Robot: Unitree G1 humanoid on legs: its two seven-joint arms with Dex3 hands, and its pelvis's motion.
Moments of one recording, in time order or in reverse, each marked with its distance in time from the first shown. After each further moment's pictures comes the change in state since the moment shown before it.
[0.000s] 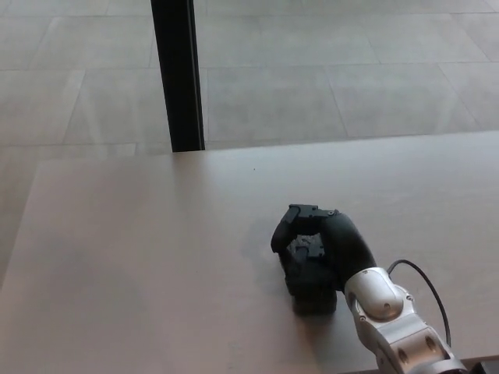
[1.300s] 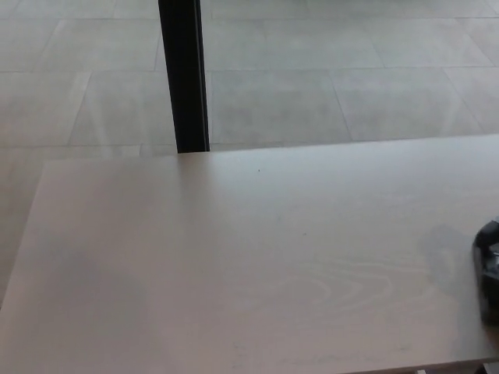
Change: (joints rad) left_arm 0.008 0.000 -0.010 0.004 -0.030 -0.001 0.002; right_arm 0.101 -0.420 -0.409 0.160 0.135 -0.115 0.123
